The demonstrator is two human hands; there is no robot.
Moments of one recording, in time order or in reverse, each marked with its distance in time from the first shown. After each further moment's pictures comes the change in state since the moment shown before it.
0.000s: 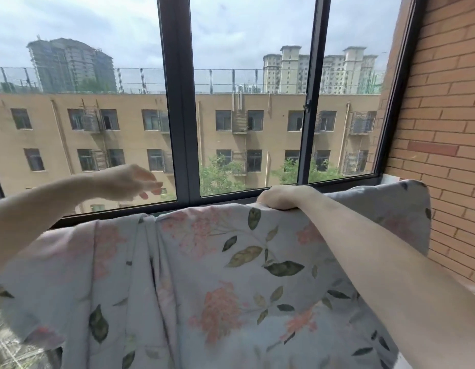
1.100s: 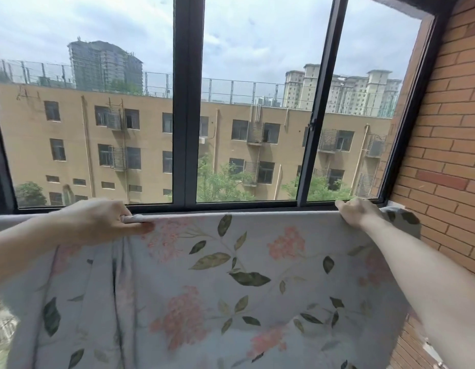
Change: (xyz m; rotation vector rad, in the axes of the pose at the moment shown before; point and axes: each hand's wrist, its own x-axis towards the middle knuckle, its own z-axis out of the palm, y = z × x) left_hand -0.046 0.004 0.063 0.369 0.140 -0.137; right_hand -0.022 0.236 0.039 0.379 0.514 0.545
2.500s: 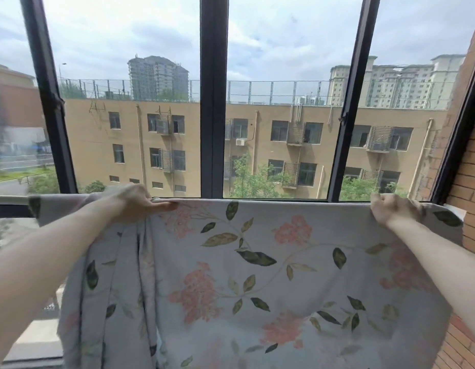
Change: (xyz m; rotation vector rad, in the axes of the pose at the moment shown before) left_hand -0.001 0.076 -0.002 0.019 0.145 -0.215; right_hand 0.033 0.069 -0.003 -0.005 0.201 -0.054
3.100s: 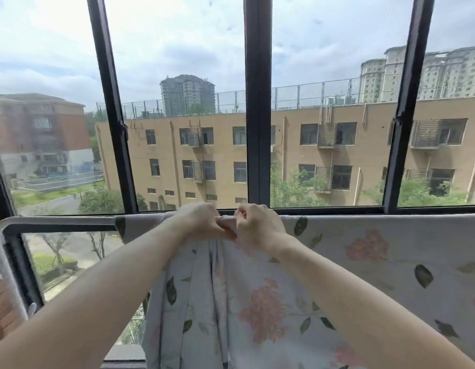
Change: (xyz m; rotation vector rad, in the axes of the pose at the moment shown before) left_hand -0.012 -0.033 -0.009 -0.020 -0.084 0.031; right_hand -0.243 -0.371 0.033 0.417 -0.277 -0.715
